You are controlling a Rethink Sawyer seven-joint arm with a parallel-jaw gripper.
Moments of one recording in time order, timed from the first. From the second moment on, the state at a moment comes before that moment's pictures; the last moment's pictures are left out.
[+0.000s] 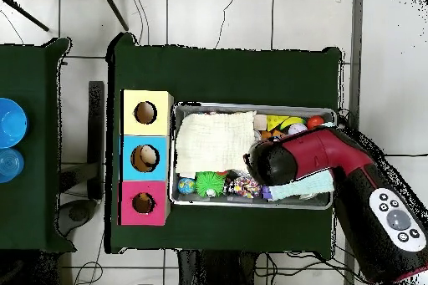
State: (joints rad) arm -0.90 -0.64 0.78 1.74 -0.94 0.84 1.43
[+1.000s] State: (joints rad) arm -0.74 -0.55 0.60 1.49 -1.17 1.02 1.26
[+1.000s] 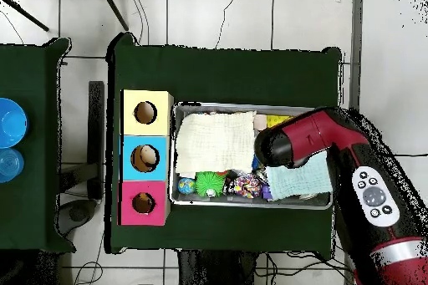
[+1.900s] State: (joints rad) arm -0.54 -0.33 0.46 1.22 -1.25 1.26 1.26
